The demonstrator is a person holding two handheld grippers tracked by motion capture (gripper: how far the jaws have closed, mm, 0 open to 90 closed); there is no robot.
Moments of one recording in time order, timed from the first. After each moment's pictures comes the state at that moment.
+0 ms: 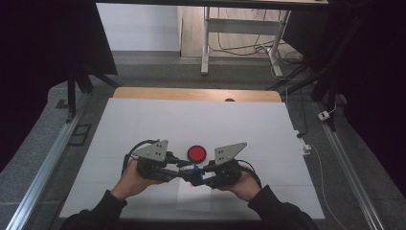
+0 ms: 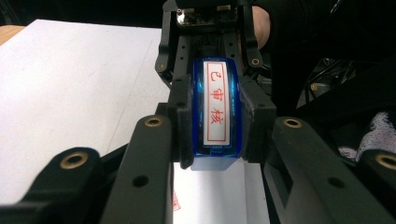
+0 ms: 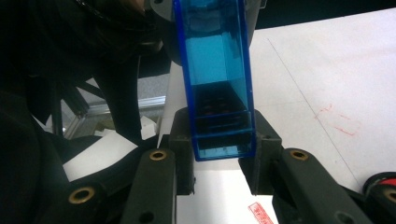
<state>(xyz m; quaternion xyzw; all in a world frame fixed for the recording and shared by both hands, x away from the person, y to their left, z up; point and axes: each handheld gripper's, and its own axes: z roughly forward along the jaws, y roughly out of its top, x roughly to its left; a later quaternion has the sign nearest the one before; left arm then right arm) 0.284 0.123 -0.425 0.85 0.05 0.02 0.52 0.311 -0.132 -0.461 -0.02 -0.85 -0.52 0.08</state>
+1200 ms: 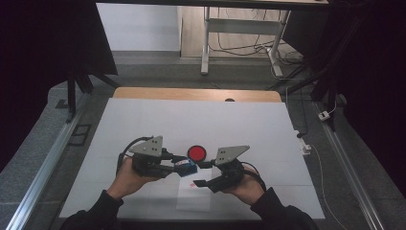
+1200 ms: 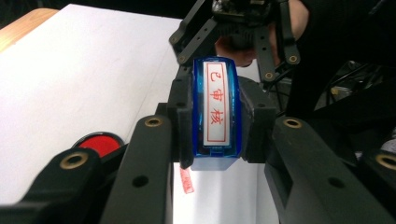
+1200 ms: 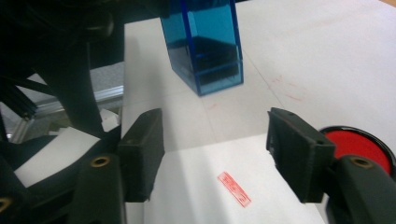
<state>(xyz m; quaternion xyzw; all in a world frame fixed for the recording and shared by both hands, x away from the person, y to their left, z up) 0.285 0.135 -0.420 0.85 0.11 0.04 0.51 0.303 -0.138 -0.456 -0.10 -0.87 -0.48 0.00</state>
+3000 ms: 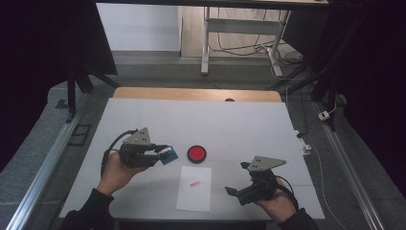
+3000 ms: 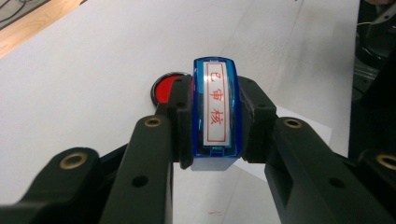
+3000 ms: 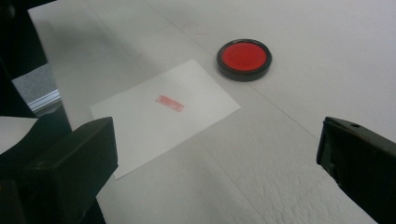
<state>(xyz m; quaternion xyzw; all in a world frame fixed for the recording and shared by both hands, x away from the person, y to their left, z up) 0.302 0.171 -0.430 0.86 0.23 0.10 0.44 0.273 -0.219 -0.454 -0.26 -0.86 -0.43 -0.10</state>
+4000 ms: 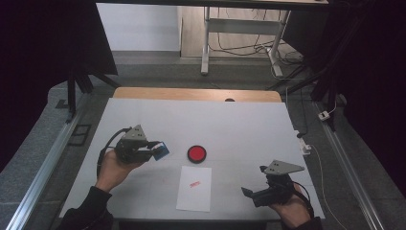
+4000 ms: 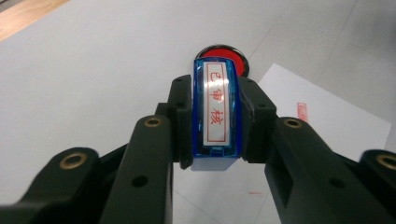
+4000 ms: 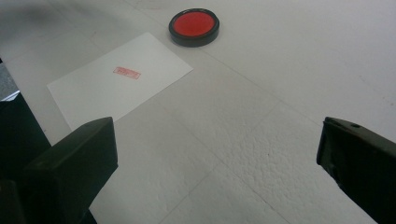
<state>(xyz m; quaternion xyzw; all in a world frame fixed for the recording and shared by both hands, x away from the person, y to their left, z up) 0.319 0.190 -0.450 0.86 0.30 0.12 0.41 0.262 -0.261 -0.456 -0.32 -0.85 -0.40 -0.13</state>
